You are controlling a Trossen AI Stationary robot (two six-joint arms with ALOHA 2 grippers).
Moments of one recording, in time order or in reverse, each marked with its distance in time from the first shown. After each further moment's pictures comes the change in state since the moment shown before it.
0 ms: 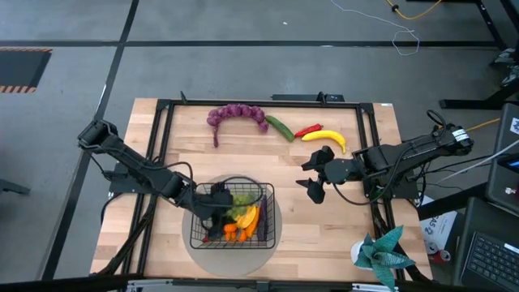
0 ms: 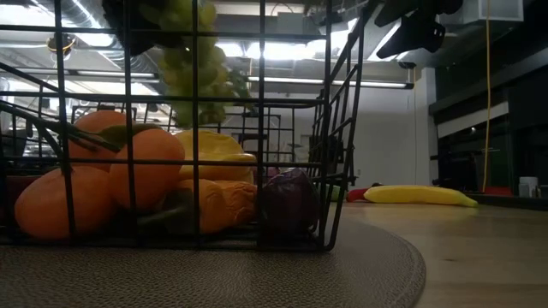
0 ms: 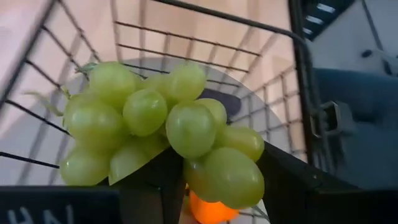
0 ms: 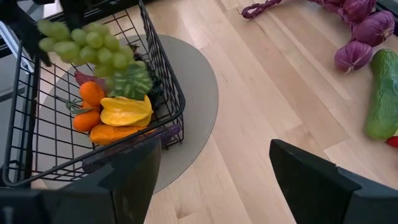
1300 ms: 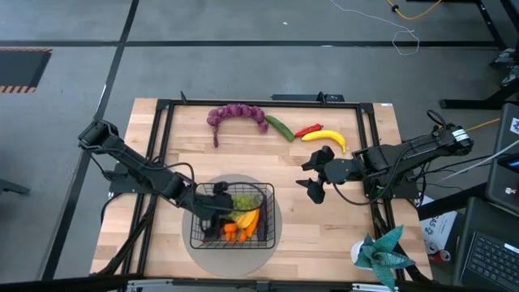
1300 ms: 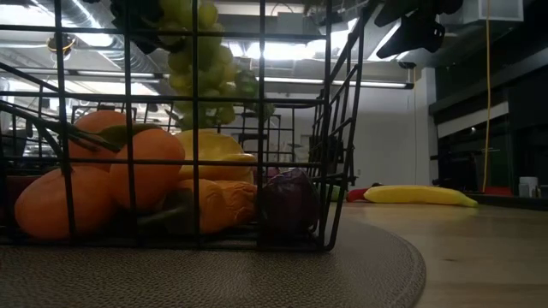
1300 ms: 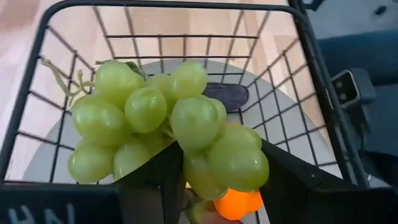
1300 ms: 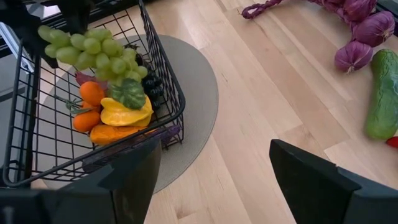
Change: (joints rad) left arm 0.005 0.009 0.000 -0.011 -0.010 0.192; right arm 0.000 0.000 0.000 0.000 0.000 -0.001
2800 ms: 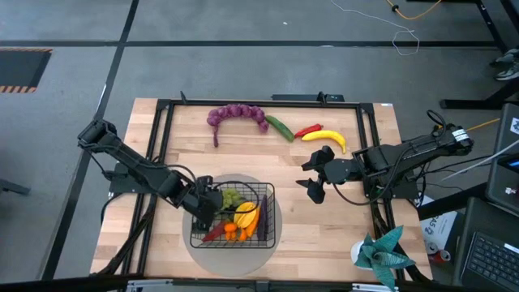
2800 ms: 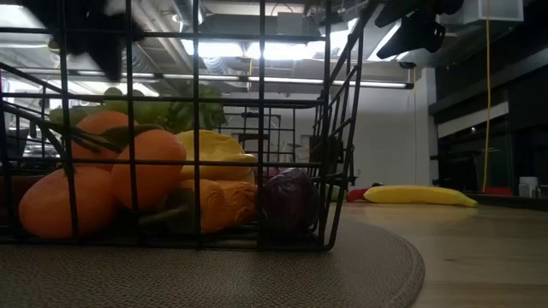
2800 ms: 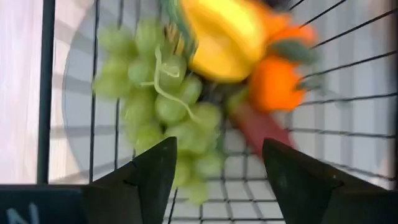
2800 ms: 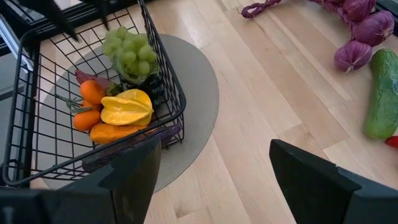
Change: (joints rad) left arm -0.016 -0.011 0.115 -0.501 0.046 -0.109; right arm 0.000 0.000 0.000 -0.003 0.000 -0.001
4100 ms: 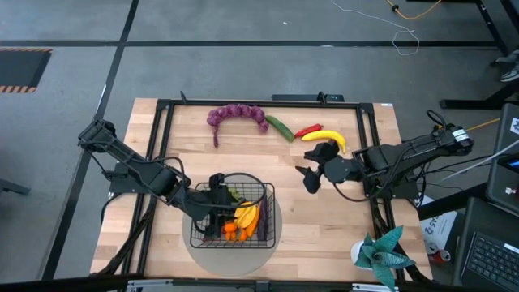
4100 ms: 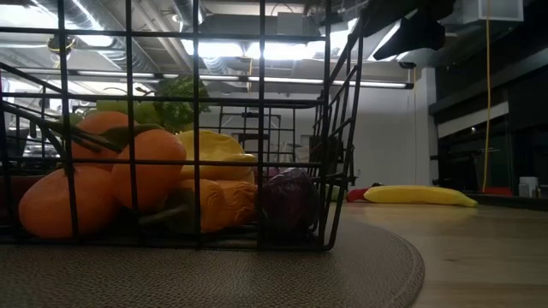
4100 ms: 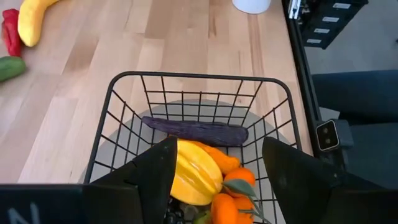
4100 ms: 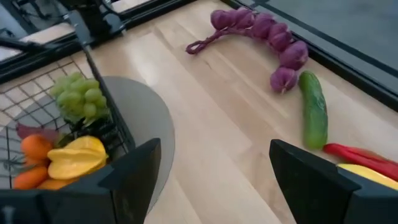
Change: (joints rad) left arm -0.017 0.007 0.185 0.209 -0.182 0.074; right arm -0.006 0.000 0.000 0.000 0.242 0.082
